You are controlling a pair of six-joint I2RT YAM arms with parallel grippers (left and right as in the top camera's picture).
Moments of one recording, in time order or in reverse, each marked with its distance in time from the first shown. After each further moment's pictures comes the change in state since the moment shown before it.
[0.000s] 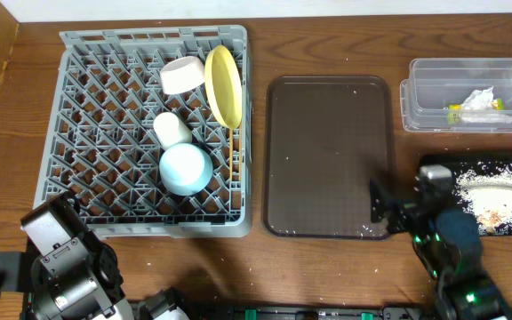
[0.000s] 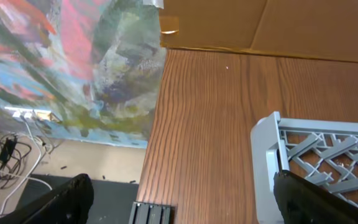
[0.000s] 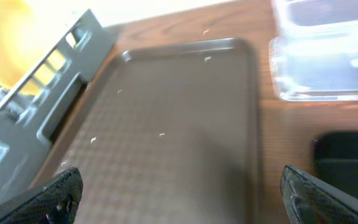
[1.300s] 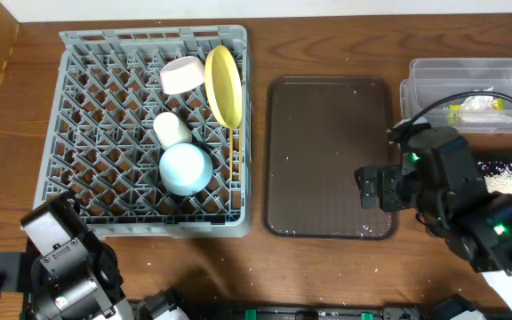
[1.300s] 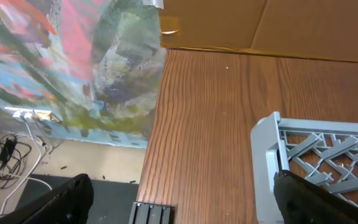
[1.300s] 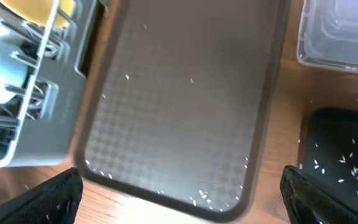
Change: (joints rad) left arm 0.000 0.000 0.000 0.000 0.000 0.000; right arm 0.165 0.539 0.953 -0.951 0.007 0.006
